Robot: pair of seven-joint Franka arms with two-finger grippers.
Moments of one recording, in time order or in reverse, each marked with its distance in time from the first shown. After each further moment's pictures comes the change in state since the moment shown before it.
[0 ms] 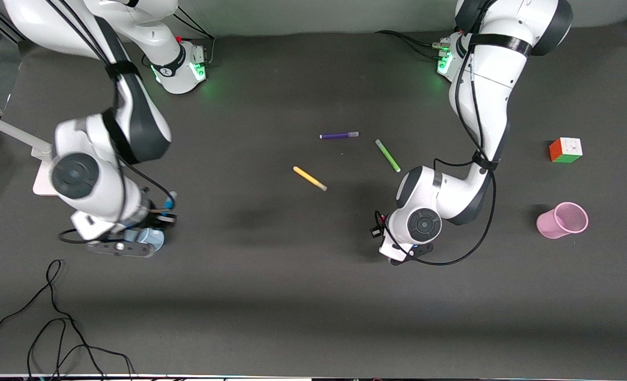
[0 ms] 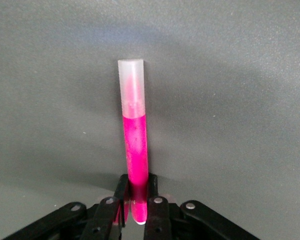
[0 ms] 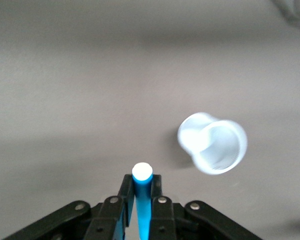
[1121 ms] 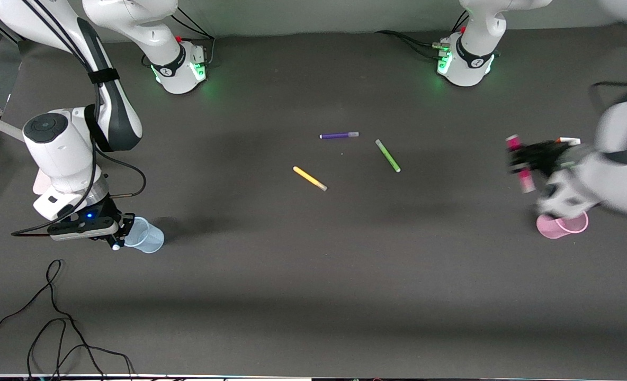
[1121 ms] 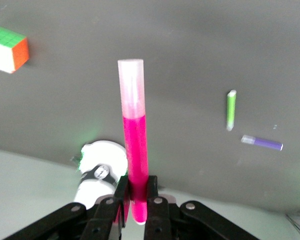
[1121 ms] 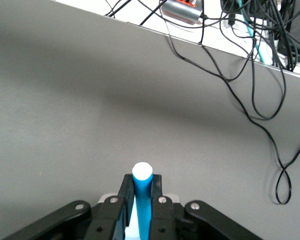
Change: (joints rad) left arm 0.454 -0.464 0.043 0.147 0.008 -1.081 0.414; right arm -0.002 -0.133 -0.207 -0.505 -0.083 0.816 -0.289
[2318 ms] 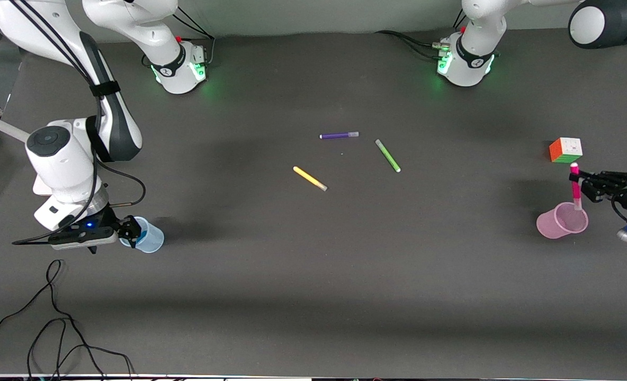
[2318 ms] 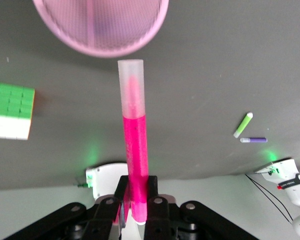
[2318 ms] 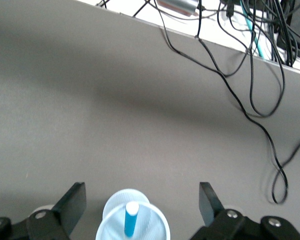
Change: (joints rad) left arm 0.363 0.469 -0.019 0.248 -0.055 0.029 0.325; right arm 0.002 0.036 0.007 0.080 -0.001 -0.114 0.000
